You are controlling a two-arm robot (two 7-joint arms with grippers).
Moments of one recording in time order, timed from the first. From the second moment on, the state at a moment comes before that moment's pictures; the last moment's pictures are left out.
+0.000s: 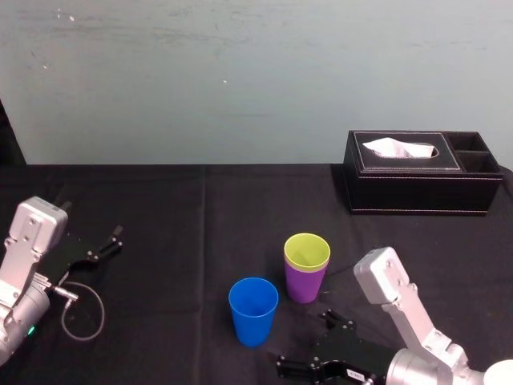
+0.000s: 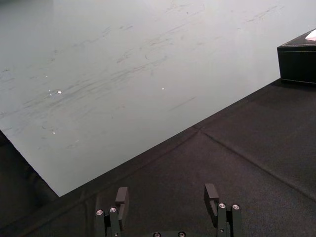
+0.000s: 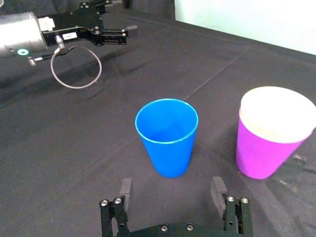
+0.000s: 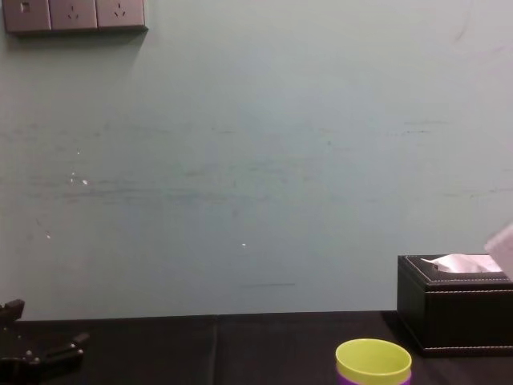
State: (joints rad) left arm -0.20 0.60 0.45 -1.41 -0.25 -0.12 0.03; right arm 0.01 0.53 -0.43 -1.77 0.36 0.36 0.38
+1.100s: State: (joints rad) left arm -0.20 0.60 0.45 -1.41 -0.25 -0.12 0.03; right arm 0.11 0.43 -0.49 -1.67 0.29 0.38 0.37
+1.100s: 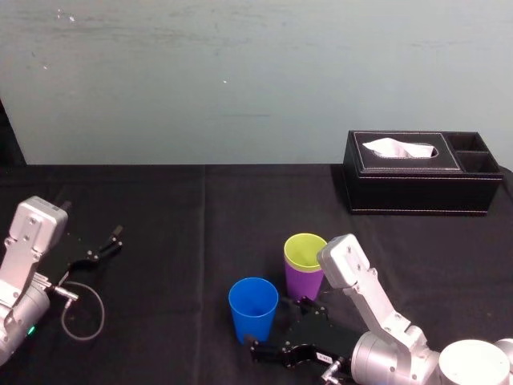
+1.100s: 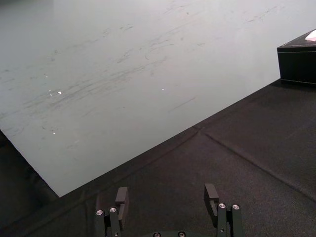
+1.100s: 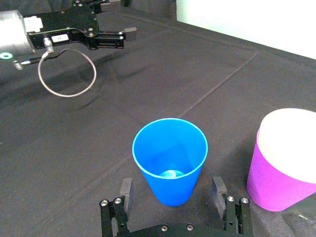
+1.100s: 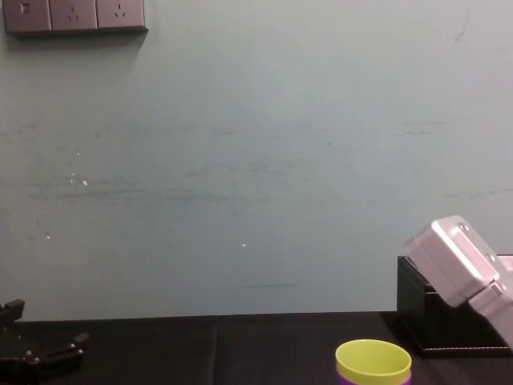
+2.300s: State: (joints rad) left arm -0.20 0.60 0.45 -1.41 -0.25 -0.12 0.03; right arm 0.17 0.35 -0.50 -1.57 0.25 0.37 0.37
